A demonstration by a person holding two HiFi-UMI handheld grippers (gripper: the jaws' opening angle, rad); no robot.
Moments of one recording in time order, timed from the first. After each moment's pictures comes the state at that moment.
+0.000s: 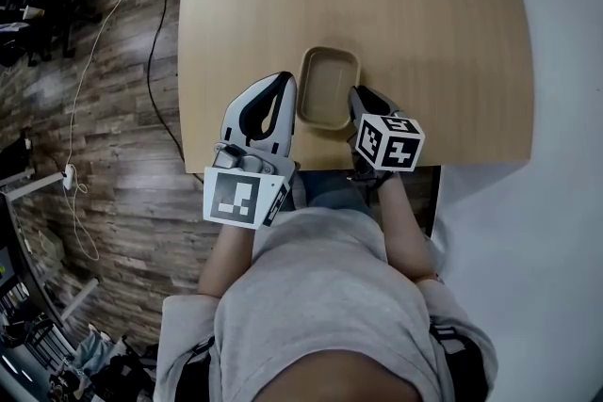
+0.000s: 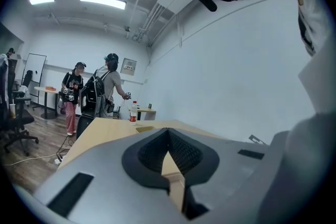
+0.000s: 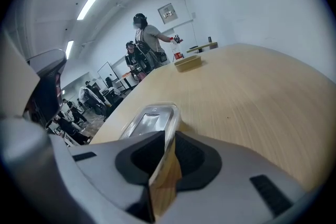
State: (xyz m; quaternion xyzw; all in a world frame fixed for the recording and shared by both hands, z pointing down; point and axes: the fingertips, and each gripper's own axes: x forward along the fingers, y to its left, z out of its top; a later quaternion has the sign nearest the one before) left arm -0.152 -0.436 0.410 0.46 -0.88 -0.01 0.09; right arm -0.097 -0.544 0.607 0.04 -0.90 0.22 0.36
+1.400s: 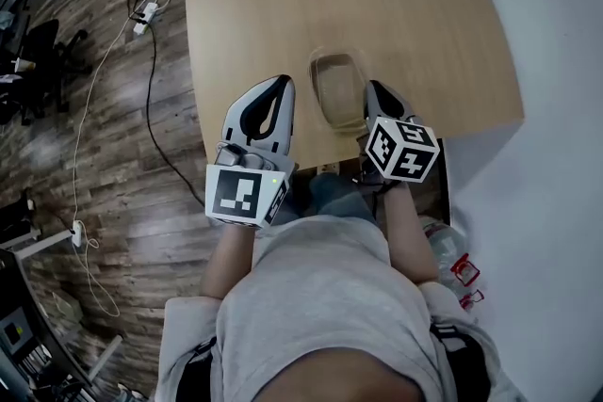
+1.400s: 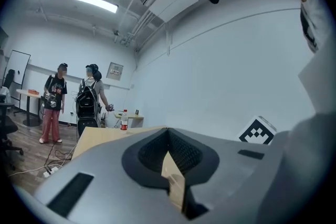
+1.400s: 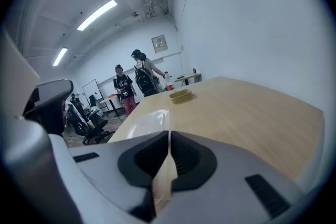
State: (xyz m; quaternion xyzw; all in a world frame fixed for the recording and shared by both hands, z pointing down) left arm -0.150 -0.373 0.383 0.54 -0.84 -0.01 0.06; right arm -0.082 -0.515 0.516 0.17 -0.94 0.19 0.24
